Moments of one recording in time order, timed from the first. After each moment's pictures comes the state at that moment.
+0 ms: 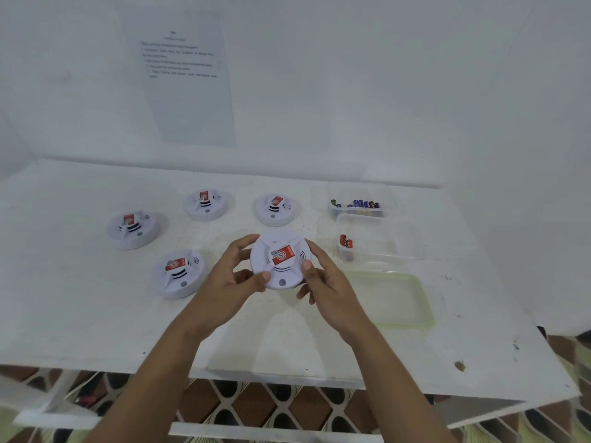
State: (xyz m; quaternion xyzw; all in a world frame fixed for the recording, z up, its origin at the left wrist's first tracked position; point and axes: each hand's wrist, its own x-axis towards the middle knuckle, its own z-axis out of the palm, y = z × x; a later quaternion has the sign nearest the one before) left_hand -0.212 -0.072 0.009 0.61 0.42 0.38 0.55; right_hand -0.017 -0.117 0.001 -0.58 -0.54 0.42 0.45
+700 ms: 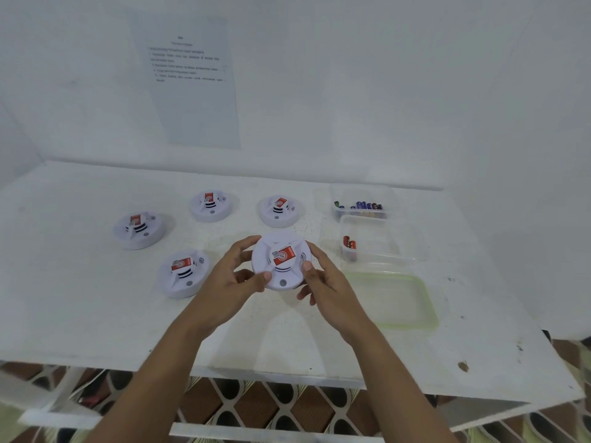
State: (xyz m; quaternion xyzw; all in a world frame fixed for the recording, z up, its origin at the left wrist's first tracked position) left_hand -0.218 -0.073 0.010 0.62 0.44 0.38 0.53; right_hand -0.021 -0.115 -0.001 -0.58 -0.54 0.42 0.44
